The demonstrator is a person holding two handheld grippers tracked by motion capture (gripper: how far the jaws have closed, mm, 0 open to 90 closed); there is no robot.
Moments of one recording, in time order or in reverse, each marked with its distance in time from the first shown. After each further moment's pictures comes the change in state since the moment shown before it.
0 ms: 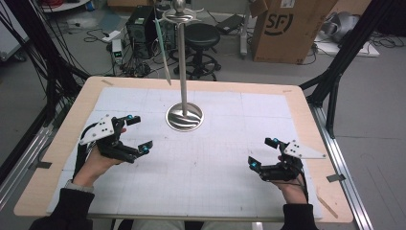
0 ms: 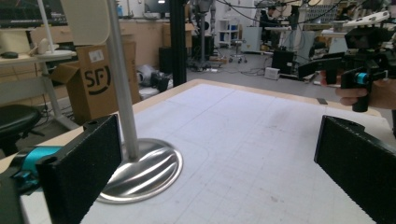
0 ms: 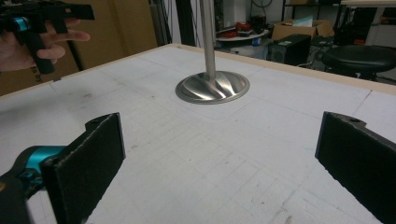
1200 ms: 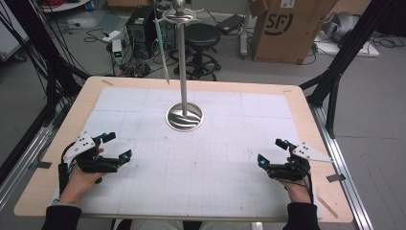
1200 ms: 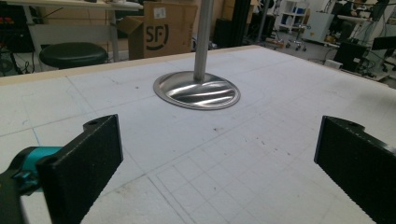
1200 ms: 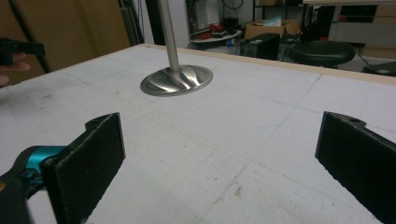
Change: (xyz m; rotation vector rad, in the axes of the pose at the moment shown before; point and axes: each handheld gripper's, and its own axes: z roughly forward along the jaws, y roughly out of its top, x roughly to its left) left arm 0.008 -0.053 -0.059 0.093 0.247 -0.137; right arm -0.025 -0.020 -0.014 -0.021 -0.112 0.032
